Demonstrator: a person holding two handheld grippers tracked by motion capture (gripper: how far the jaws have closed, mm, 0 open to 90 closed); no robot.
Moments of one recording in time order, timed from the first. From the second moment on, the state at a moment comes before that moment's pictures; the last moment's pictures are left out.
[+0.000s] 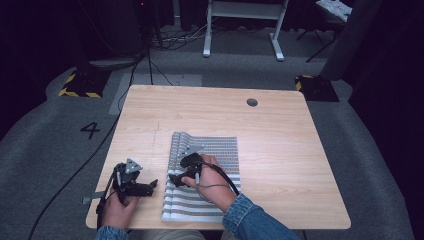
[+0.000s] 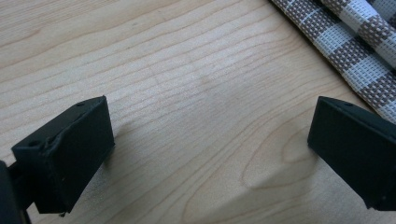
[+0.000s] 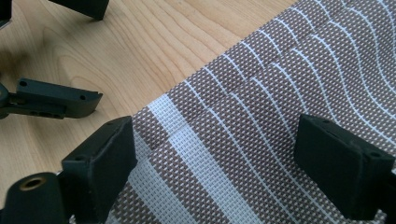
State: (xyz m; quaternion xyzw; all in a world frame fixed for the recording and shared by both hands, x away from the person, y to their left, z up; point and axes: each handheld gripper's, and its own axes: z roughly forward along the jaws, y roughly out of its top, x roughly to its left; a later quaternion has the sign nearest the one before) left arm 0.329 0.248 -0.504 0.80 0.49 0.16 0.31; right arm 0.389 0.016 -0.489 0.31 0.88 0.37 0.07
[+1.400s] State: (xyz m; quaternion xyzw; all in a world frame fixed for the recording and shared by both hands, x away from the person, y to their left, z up) left arm 0.331 0.247 -0.505 0.80 0.49 0.17 0.31; right arm 0.381 -0.061 -0.373 0.26 0.89 0.38 0.08
